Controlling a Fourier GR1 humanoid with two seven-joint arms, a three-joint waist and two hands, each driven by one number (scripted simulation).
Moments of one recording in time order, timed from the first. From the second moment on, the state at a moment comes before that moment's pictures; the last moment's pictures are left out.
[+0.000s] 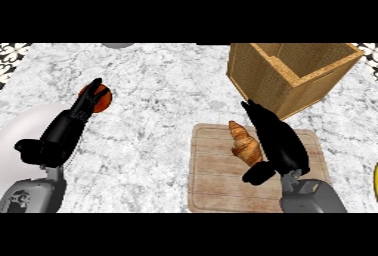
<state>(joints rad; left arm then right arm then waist) -0.17 0.23 0.01 -1.58 -0.02 -0.17 0.02 -0.22 -0.15 0.30 -1.69 0.85 0.29 0.50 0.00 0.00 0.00</state>
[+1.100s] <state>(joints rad) -0.18 0.19 0.05 -1.57 -0.06 -0.21 0.01 -0.25 -0.10 0.26 -1.48 0.92 0.36 0.40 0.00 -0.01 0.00</state>
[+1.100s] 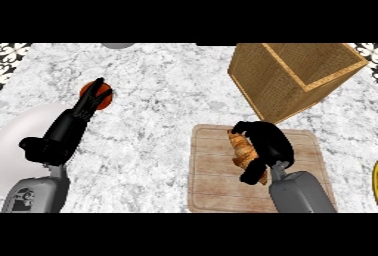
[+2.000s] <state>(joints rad) -0.20 0.19 0.05 -1.58 -0.06 -0.25 0.01 -0.44 -0.03 0.23 -1.34 1.05 0.20 0.75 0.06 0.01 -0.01</state>
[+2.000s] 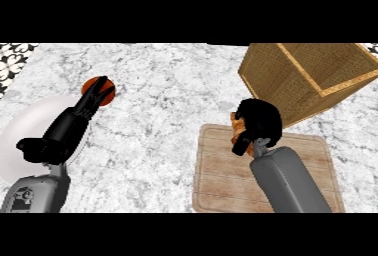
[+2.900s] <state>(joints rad) -0.27 0.14 -0.02 -1.55 -0.08 -0.26 0.03 -1.06 -0.01 0.13 -1.14 1.18 -0.27 1.14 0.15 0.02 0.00</state>
